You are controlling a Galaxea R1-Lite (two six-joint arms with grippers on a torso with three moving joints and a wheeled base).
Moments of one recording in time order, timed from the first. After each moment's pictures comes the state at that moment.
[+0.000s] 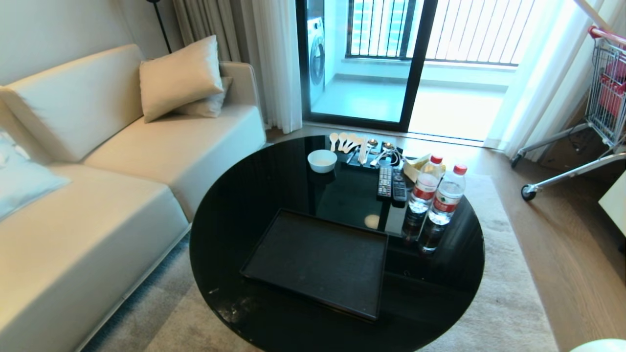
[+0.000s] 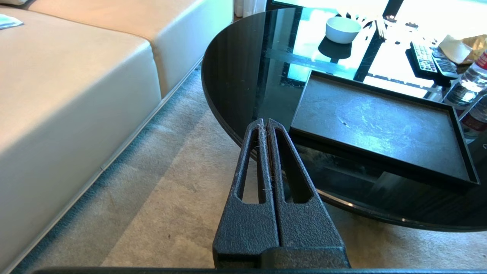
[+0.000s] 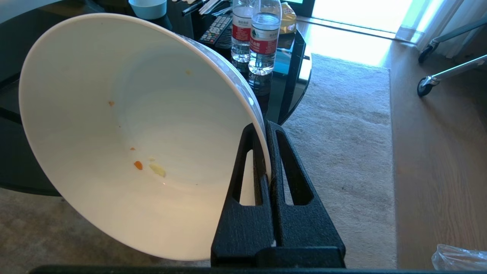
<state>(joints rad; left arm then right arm) 0.00 0.00 0.00 -0.01 0.01 -0.09 0.01 0.00 0.00 0.01 0.04 -0.06</state>
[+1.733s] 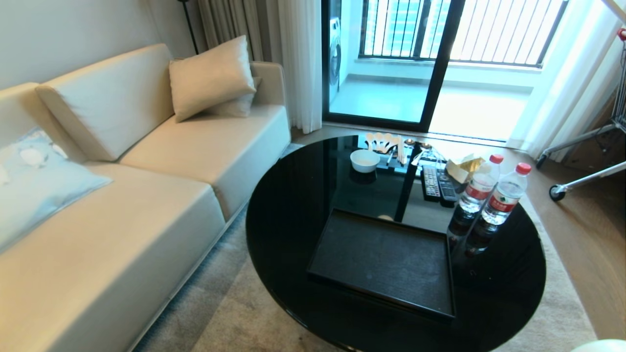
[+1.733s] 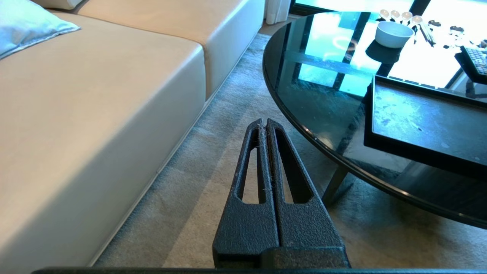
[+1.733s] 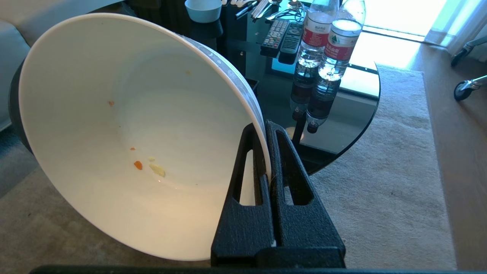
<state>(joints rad) 0.00 0.00 0.00 -0.01 0.01 -0.09 0.01 0.00 0.00 0.01 0.04 -0.06</state>
